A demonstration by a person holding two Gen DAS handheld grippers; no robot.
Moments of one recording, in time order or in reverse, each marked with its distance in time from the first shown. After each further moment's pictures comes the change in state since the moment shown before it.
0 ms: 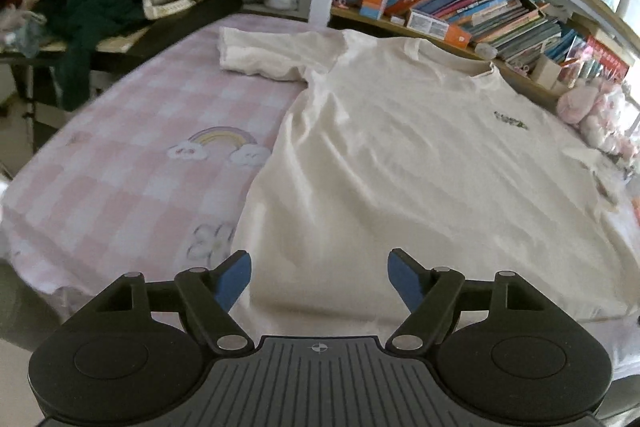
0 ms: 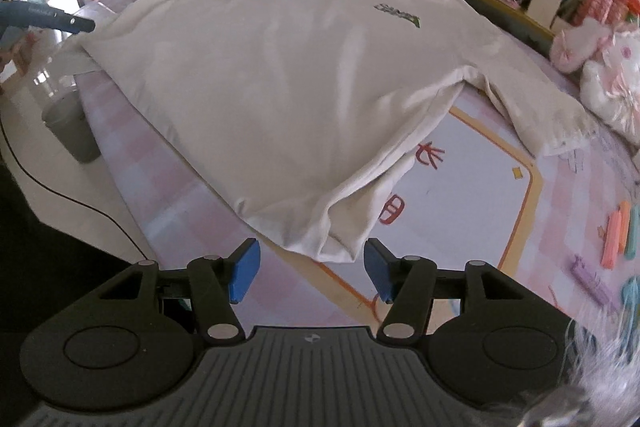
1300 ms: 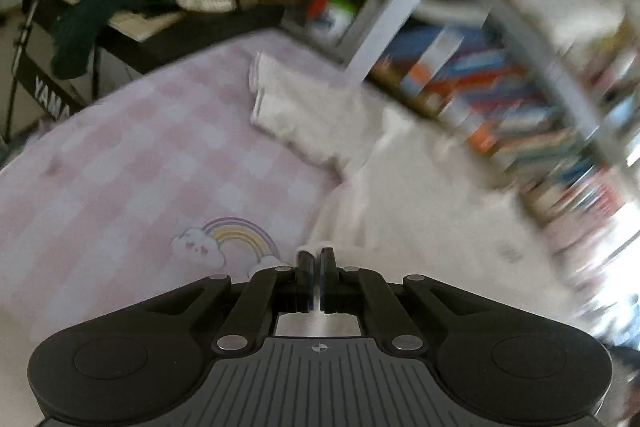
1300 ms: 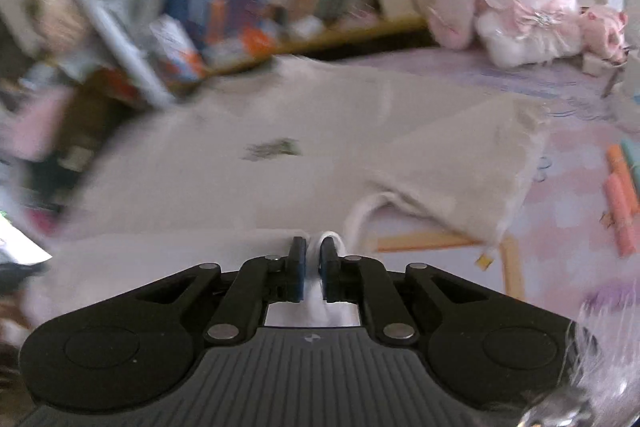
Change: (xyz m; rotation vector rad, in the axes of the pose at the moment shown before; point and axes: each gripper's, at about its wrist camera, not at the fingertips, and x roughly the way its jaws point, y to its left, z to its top) left arm 0.077 0.072 0.105 -0.243 0.039 -0.092; right arm 0.022 -0.109 0.104 0.692 -0.195 -0.075
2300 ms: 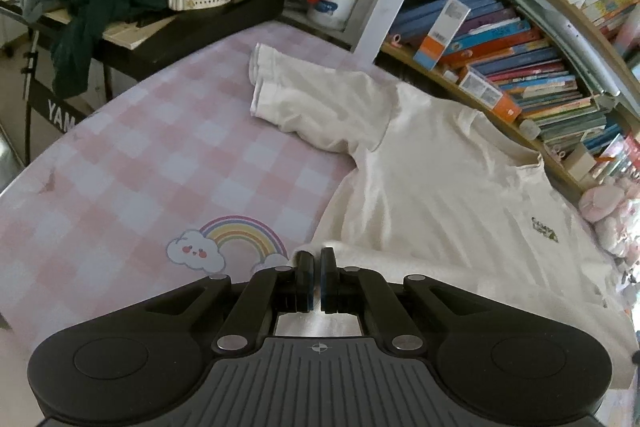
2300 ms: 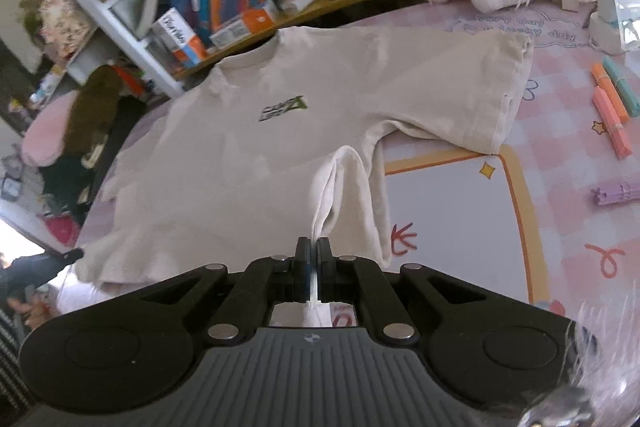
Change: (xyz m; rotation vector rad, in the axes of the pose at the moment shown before) left arm -0.015 -0.011 -0.007 0.010 -0.030 0.021; right arm -0.046 -0.002 -0.051 0.114 0.036 0.113
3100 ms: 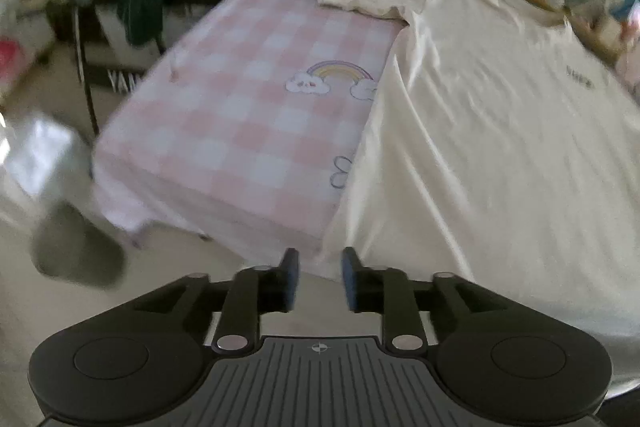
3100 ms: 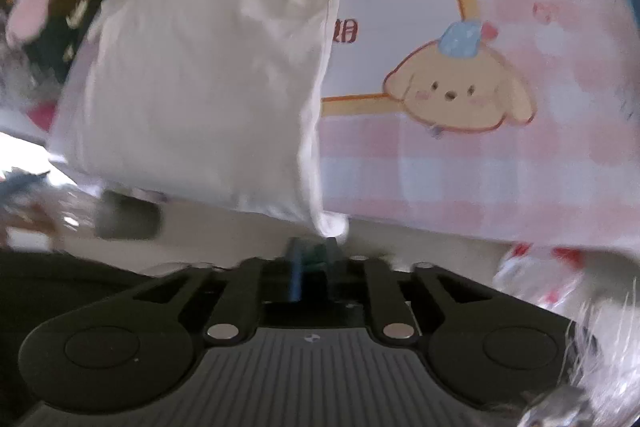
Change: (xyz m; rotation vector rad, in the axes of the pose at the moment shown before) left arm -0.081 0.023 -0.069 0.237 0.222 0.228; right arm -0.057 -0.018 -0.111 -0.047 0.413 -0.095
